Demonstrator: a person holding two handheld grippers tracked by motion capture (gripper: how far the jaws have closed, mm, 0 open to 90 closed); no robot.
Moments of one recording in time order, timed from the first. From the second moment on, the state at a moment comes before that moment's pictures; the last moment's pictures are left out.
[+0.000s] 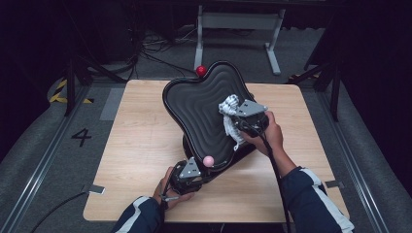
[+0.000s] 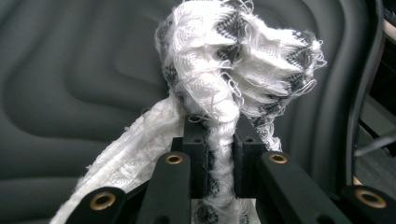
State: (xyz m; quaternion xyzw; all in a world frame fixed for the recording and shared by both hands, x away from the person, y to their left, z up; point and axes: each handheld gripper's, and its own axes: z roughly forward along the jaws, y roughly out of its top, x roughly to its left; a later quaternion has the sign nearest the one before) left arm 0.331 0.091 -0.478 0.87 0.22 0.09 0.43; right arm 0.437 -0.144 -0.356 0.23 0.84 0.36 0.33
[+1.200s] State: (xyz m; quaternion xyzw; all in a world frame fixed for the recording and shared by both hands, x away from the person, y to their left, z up) left arm 0.331 0.091 -0.479 0.87 0.22 0.09 0.43; right arm 0.415 -0.084 -0.350 0.15 0.86 0.39 0.30
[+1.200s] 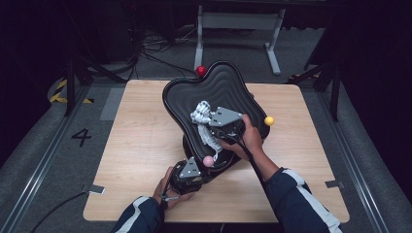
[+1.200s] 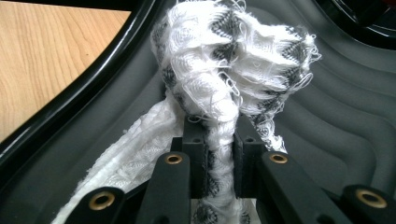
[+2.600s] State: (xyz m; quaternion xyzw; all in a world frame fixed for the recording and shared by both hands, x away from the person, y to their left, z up) left arm 0.331 0.091 -0.478 0.87 0.22 0.09 0.43; right arm 0.472 -0.188 -0.360 0.31 0.82 0.34 0.35
